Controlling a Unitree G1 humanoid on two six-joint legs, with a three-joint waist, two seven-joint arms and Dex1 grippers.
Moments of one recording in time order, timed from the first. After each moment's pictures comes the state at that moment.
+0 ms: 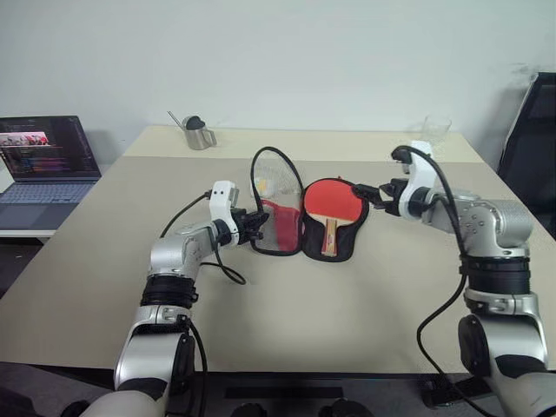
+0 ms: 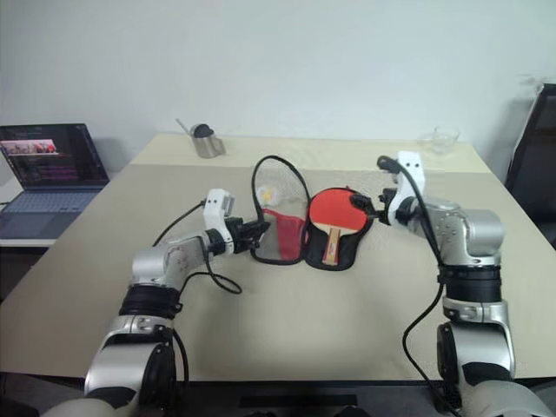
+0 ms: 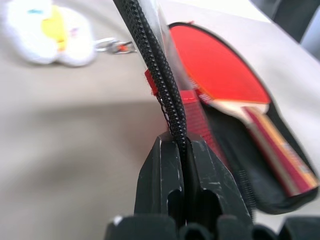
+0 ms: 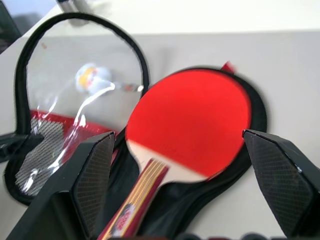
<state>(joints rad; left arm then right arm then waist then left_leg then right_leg) -0.83 0.32 0.13 0.43 -0.35 0.73 -0.62 -0.94 -0.46 -0.18 0.11 0.52 1.13 0.27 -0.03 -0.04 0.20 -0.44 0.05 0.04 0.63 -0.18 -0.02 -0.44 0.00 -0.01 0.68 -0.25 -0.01</state>
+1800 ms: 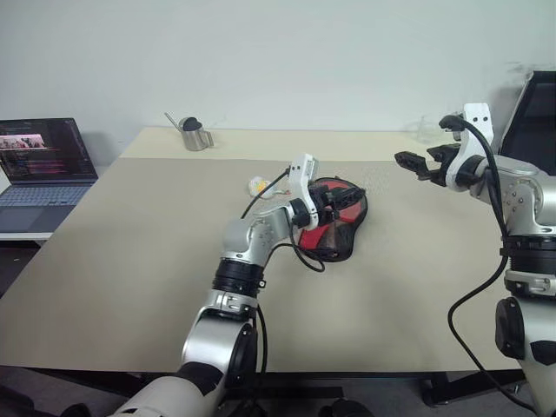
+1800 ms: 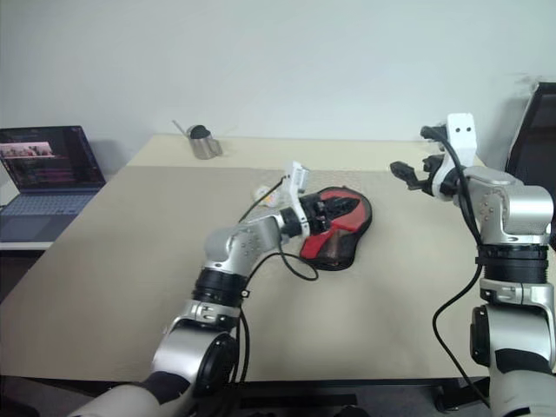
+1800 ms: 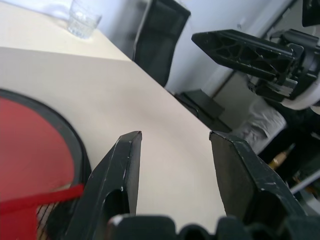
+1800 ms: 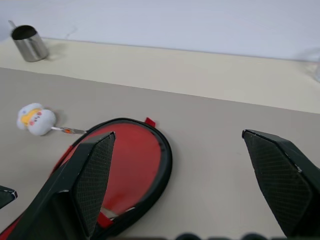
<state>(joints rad) -0.99 -0.03 0.08 0.42 -0.48 0.70 -0.55 -1.02 -0.63 -0.18 0.24 0.37 0.96 0.41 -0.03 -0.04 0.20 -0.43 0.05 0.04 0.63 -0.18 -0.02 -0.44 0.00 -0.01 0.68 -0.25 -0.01</state>
